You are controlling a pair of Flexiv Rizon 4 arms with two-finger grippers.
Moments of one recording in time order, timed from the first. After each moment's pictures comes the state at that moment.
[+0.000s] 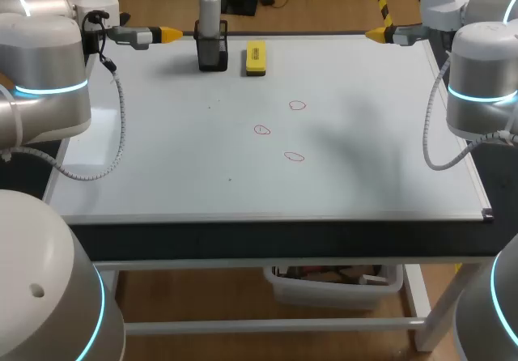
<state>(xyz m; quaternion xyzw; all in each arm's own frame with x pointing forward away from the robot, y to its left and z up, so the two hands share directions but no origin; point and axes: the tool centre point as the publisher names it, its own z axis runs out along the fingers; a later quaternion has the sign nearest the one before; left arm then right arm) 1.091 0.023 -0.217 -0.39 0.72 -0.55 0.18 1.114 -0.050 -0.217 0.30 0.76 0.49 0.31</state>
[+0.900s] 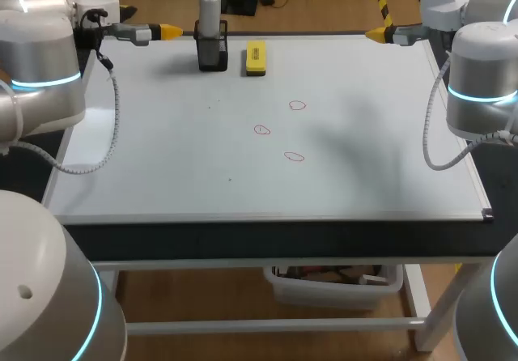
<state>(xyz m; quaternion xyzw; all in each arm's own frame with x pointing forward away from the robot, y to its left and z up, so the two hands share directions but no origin) 1.123 0.014 -0.223 -0.33 0.72 -0.59 0.16 1.114 -0.050 -0.217 0.30 0.76 0.49 0.31</state>
